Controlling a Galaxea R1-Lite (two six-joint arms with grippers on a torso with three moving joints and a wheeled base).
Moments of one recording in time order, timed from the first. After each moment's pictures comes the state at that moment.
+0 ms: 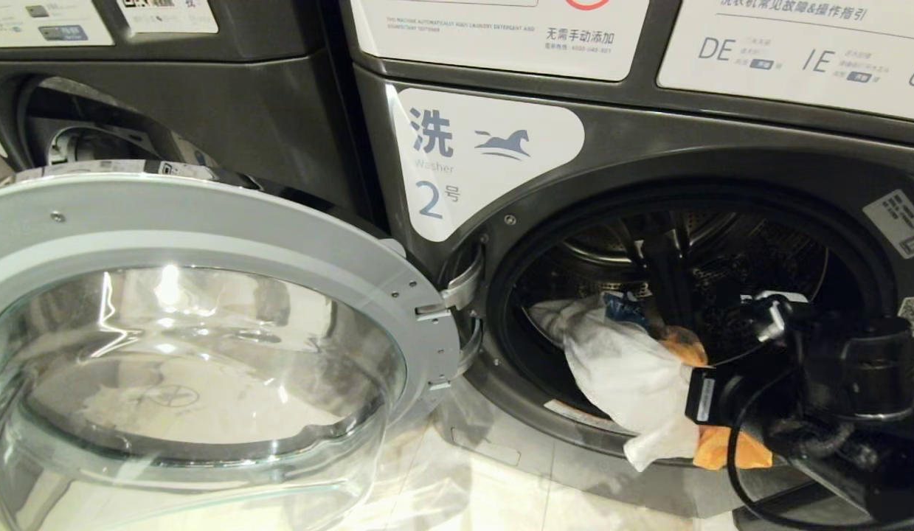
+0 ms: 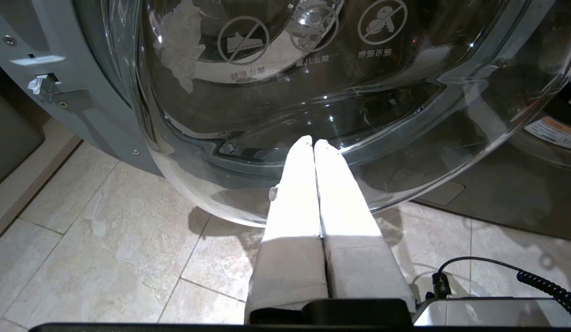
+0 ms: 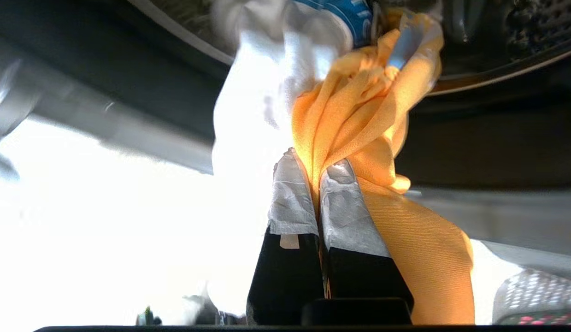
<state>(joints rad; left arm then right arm) 0.00 0.00 0.00 0.00 0.00 0.01 0.46 1.50 -0.46 -0.65 -0.38 0.31</state>
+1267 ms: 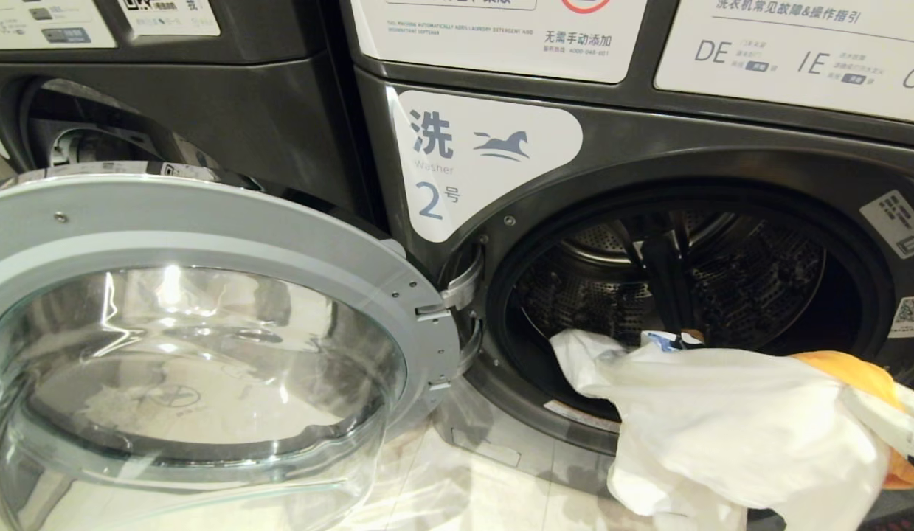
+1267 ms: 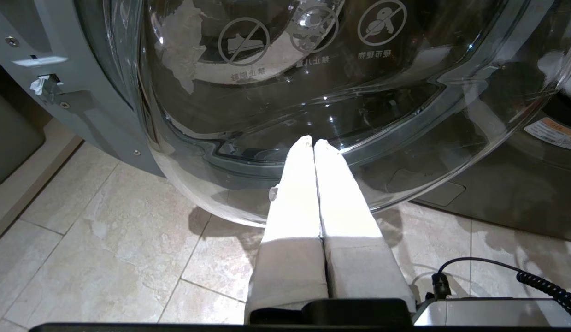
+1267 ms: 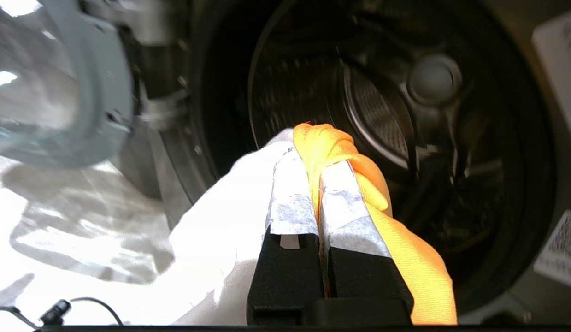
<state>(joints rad) 0.00 0.00 0.00 0.00 0.00 0.01 0.74 0.80 -0.19 -0.76 -0.33 -0.36</state>
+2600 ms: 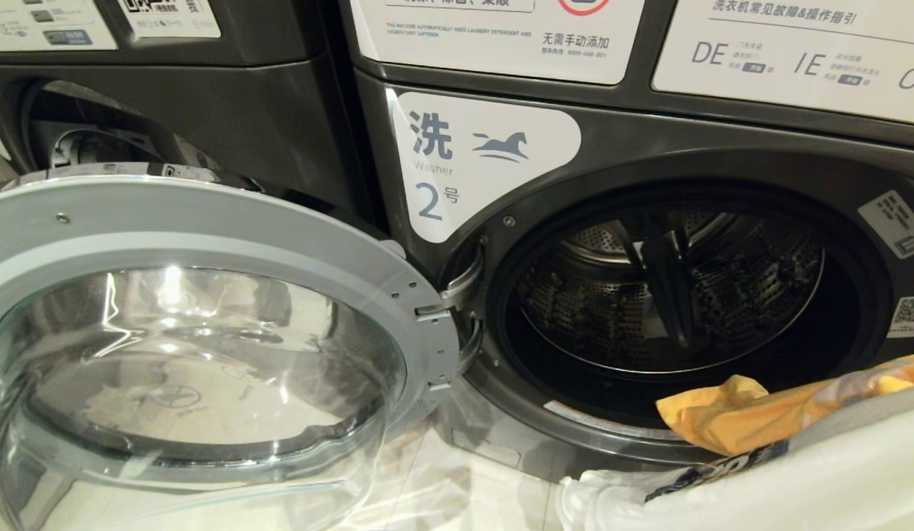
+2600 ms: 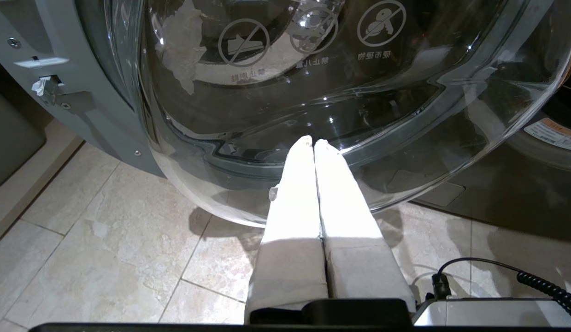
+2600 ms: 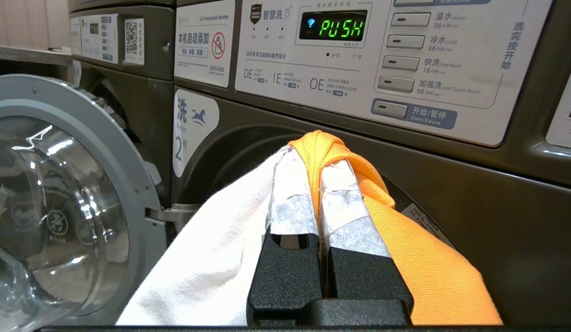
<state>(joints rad) 0.00 0.00 0.00 0.00 0.00 0.01 1.08 0.43 -0.12 -1.05 -0.36 -0.63</state>
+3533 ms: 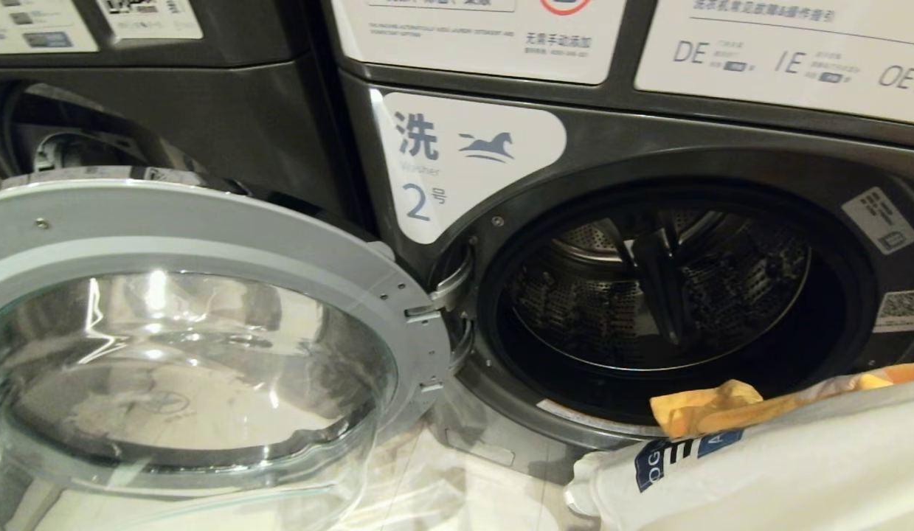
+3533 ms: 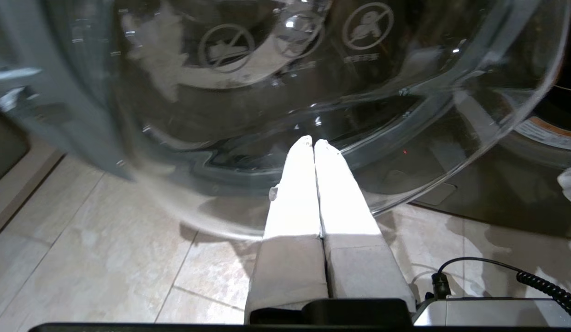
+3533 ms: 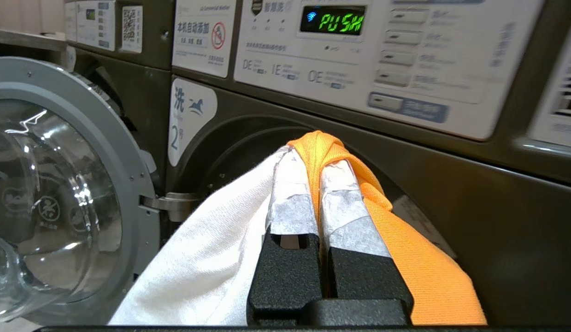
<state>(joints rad) 0.00 0.00 0.00 0.00 0.00 0.01 1.09 0.43 -0.10 -1.05 -0.35 -0.66</state>
